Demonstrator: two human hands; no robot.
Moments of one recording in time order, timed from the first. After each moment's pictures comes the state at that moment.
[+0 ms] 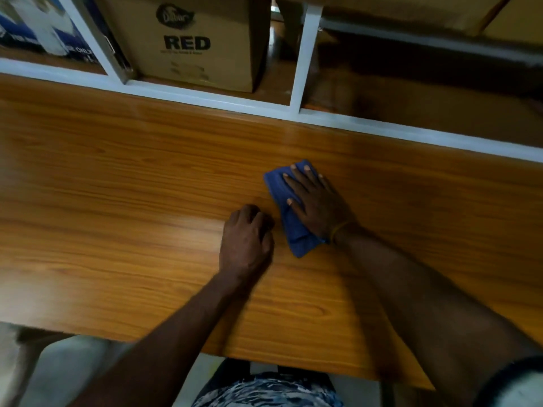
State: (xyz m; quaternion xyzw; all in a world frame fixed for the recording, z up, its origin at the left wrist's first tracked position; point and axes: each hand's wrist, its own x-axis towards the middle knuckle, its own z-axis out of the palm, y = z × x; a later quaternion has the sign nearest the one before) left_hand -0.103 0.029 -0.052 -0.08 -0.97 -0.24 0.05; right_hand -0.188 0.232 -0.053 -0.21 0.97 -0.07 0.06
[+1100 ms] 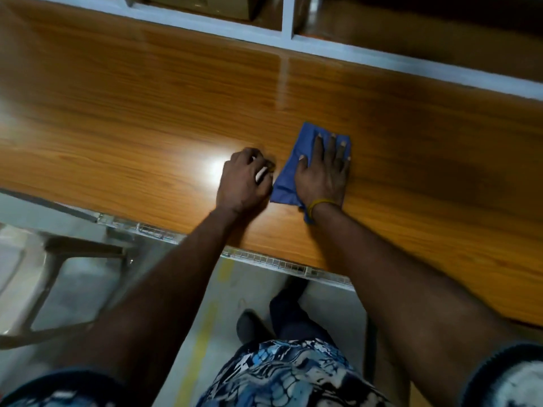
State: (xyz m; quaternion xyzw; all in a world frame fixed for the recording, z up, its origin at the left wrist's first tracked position) left_hand -0.026 0.083 -0.053 -0.06 -0.97 -0.21 0.06; right_hand -0.053 0.255 -0.059 0.07 0.99 -0.13 0.02
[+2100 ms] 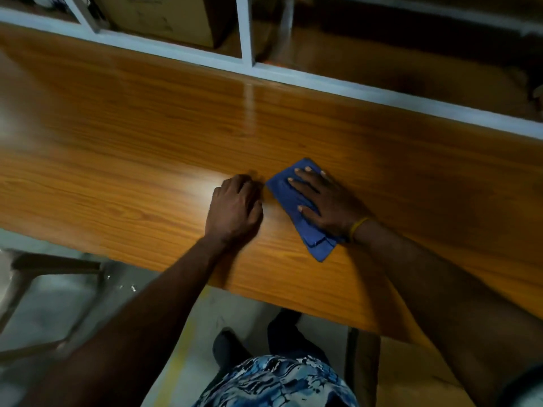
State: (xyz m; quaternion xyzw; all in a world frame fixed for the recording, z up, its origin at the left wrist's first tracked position) left_hand -0.041 0.164 -0.055 -0.06 -0.98 -0.16 0.05; right_hand -0.095 0.423 -0.052 -0.36 0.93 -0.07 0.08
